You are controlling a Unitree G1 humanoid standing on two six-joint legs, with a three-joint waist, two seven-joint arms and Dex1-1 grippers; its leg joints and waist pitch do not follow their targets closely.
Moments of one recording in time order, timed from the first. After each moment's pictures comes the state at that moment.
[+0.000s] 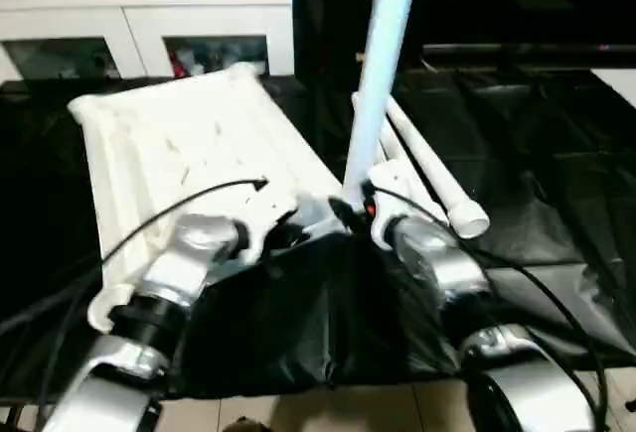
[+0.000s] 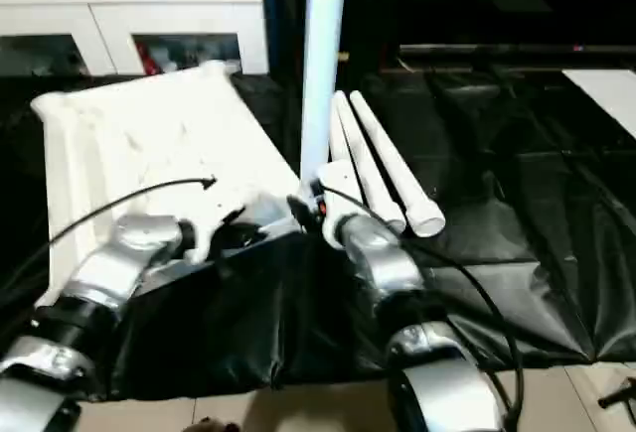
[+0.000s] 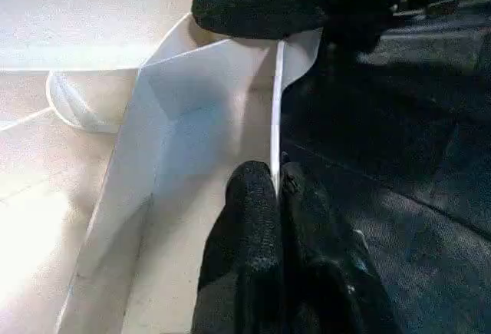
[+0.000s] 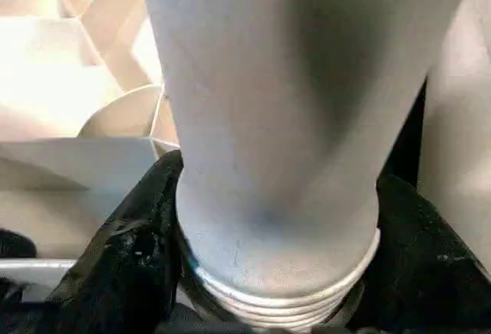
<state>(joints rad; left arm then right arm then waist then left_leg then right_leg) -0.53 0.27 -0.21 0.47 0.09 0.30 -0.81 -0.68 0.01 0.04 0.89 0.02 0.06 0.33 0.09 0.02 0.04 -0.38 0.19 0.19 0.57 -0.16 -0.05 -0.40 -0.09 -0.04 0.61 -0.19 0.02</state>
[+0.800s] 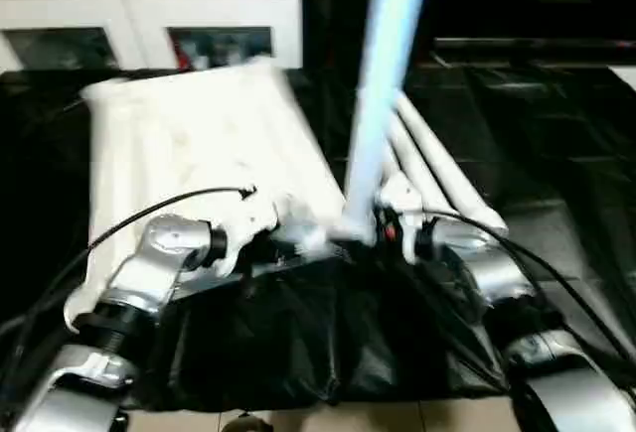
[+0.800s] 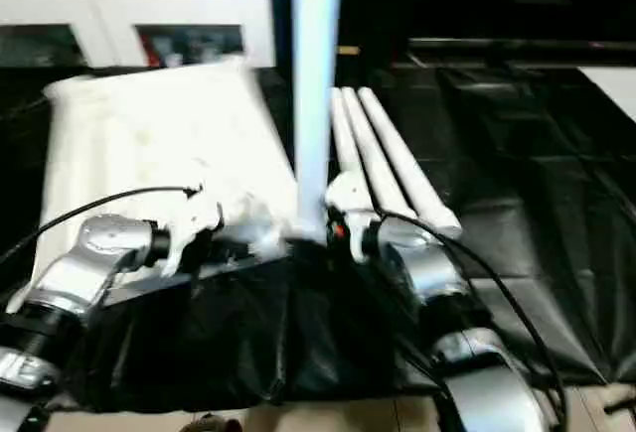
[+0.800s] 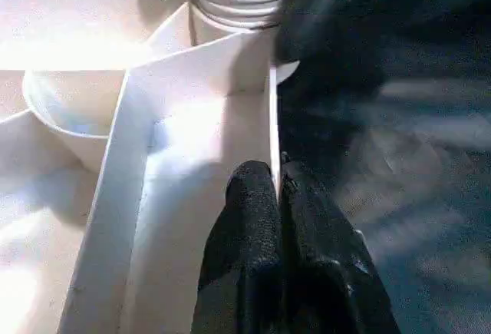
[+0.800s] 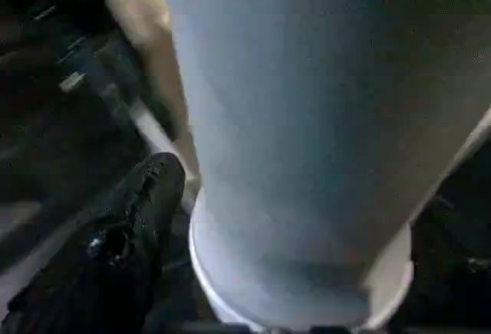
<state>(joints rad) -0.51 0.44 -0.25 0.48 0.00 0.11 -1.22 -0.59 -0.22 0.18 0.72 0.05 0.00 1.09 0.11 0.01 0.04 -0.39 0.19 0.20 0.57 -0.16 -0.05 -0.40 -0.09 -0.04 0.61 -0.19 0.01</state>
